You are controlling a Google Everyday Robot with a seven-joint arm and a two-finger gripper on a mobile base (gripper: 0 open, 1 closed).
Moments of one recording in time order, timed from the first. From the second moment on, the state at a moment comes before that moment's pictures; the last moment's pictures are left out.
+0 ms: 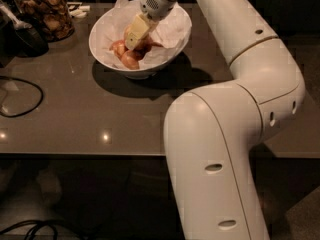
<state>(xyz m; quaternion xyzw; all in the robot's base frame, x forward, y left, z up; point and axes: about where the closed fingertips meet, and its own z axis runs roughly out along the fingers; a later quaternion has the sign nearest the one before) 0.741 0.043 0.921 -0.51 0.82 0.15 0.21</state>
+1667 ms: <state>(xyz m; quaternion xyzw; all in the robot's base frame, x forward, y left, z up) 0.733 0.029 0.955 -0.50 0.81 0.16 0.25</state>
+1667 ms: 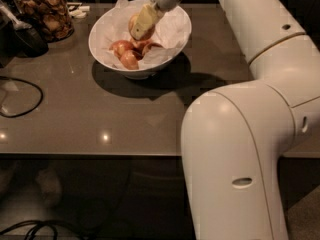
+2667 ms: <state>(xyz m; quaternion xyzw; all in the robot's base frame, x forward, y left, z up) 0.693 0.018 1.020 -0.51 0.79 0.20 0.29</state>
